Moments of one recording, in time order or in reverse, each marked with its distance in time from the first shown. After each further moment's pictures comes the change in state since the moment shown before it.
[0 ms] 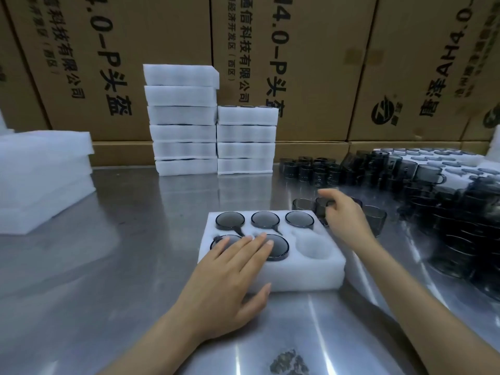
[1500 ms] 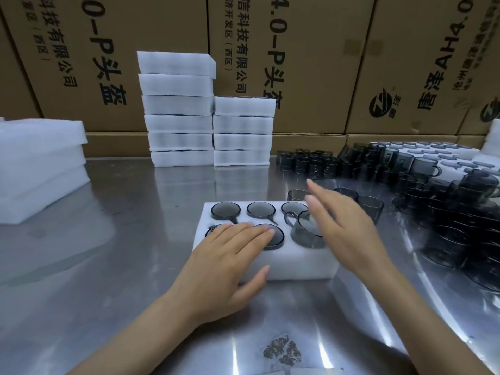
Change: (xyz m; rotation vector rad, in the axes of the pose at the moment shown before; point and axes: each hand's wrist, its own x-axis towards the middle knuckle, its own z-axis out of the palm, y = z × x) left_hand 0.008 0.006 -0.013 -0.138 -0.008 -0.022; right_hand -0.070 -0.037 -0.023 -0.069 -0.023 -0.243
